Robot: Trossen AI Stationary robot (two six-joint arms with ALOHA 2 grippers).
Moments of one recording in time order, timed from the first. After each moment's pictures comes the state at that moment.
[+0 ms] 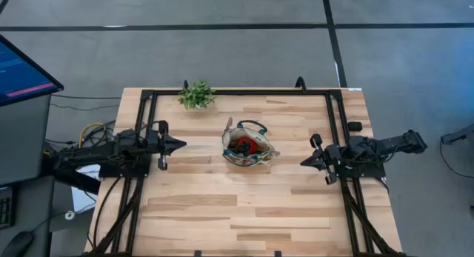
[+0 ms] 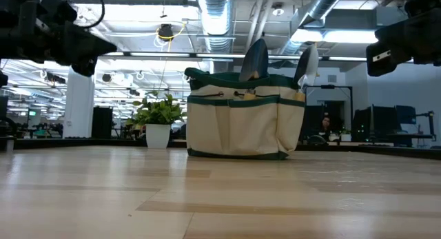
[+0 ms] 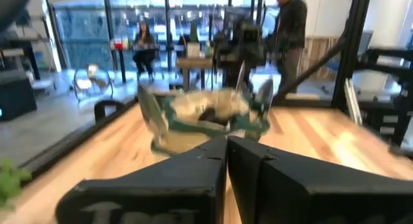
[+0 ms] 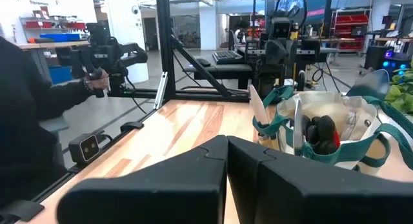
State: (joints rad) left arm 0.11 0.01 0.01 0.04 0.00 -0.01; right arm 0.23 0.01 0.01 0.01 0.00 0.03
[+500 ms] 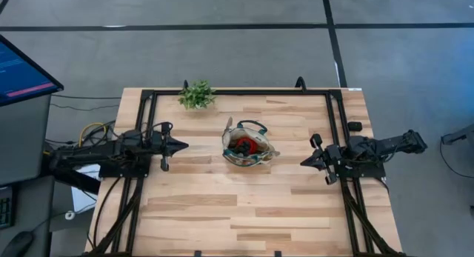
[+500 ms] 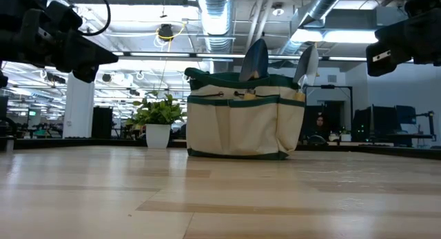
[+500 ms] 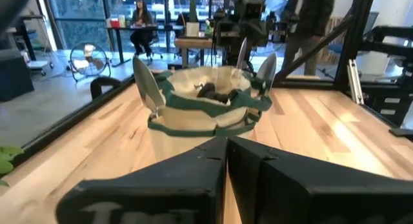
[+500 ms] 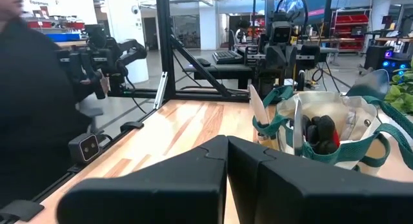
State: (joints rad) left arm 0.11 0.08 0.01 0.02 0.00 -0.01; right arm 0.23 0.01 0.01 0.01 0.00 0.03
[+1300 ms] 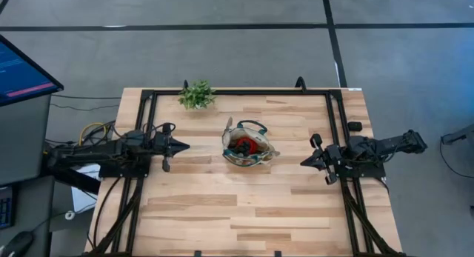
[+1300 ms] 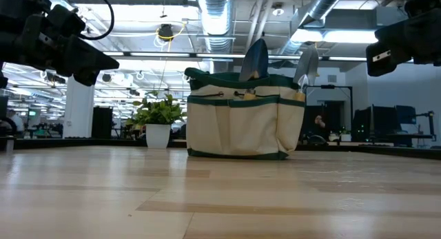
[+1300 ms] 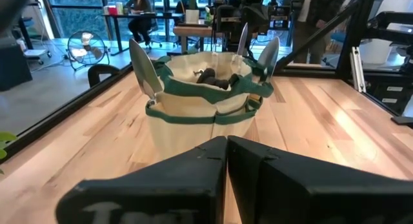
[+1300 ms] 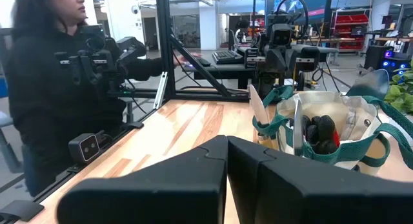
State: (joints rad) left arm 0.11 0.15 0.01 0.03 0.00 -0.01; right arm 0.23 0.01 0.01 0.01 0.00 0.03
